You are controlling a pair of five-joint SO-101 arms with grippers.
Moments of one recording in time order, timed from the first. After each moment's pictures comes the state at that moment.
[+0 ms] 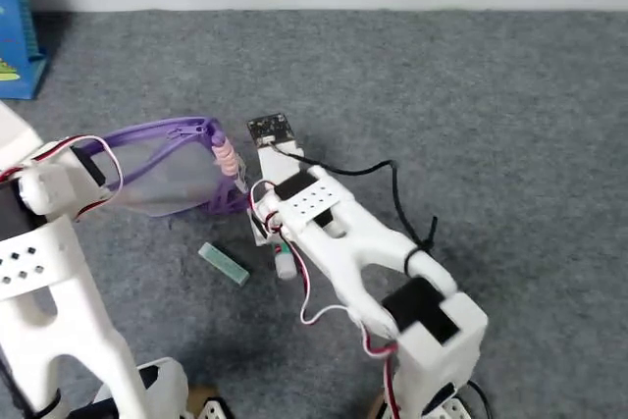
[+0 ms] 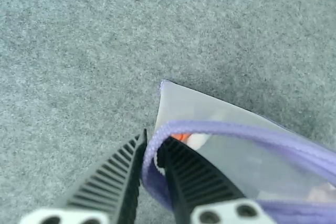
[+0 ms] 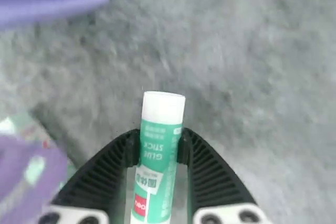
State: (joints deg) left arm -23.7 -27.4 2.4 99.4 24.8; right arm -38.3 11.7 15.8 55.9 -18.9
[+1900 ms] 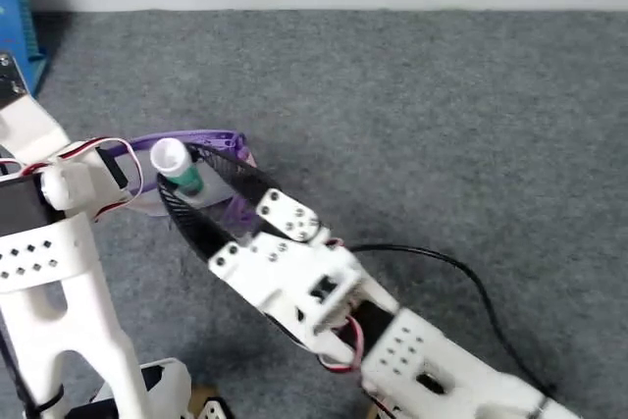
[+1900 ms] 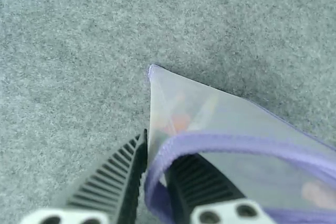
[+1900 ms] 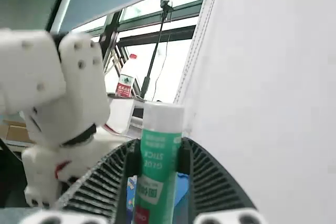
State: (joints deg) left arm -18.9 -27.1 4.9 99.4 24.8; right arm -55.2 -44.7 64.1 -40.1 14.4
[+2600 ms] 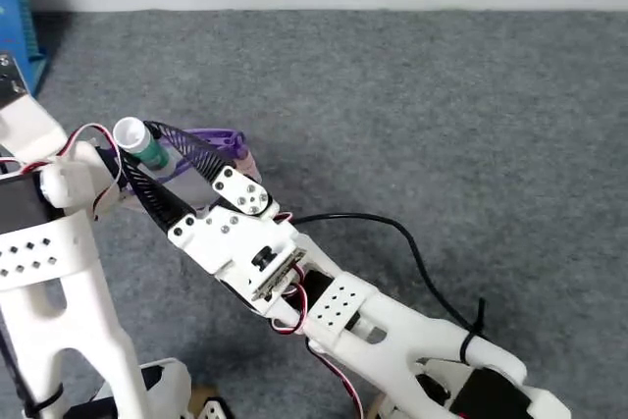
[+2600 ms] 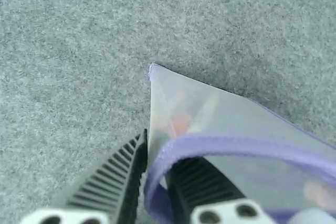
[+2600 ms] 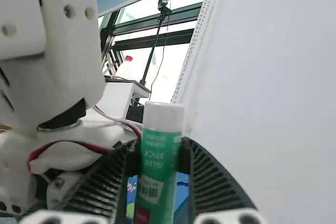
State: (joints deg) left arm -18.9 -26.8 4.9 99.4 24.8; right arm -55.0 -18.7 53.3 -57.6 15.7
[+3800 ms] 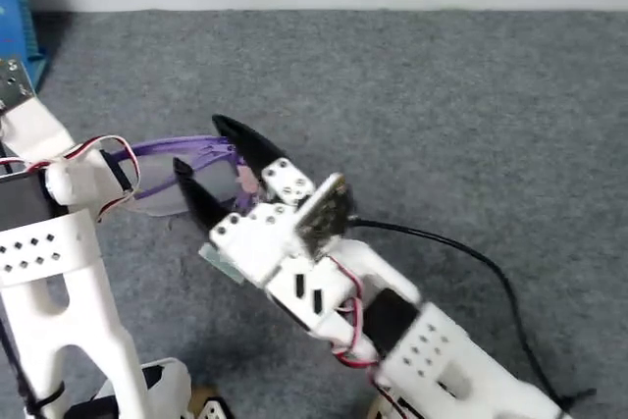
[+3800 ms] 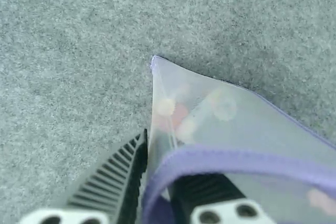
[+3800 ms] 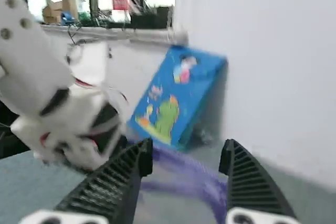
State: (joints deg) left arm -20.7 -26.5 5.7 99.4 24.8; right arm -50.9 -54.9 52.5 8.8 -5.7
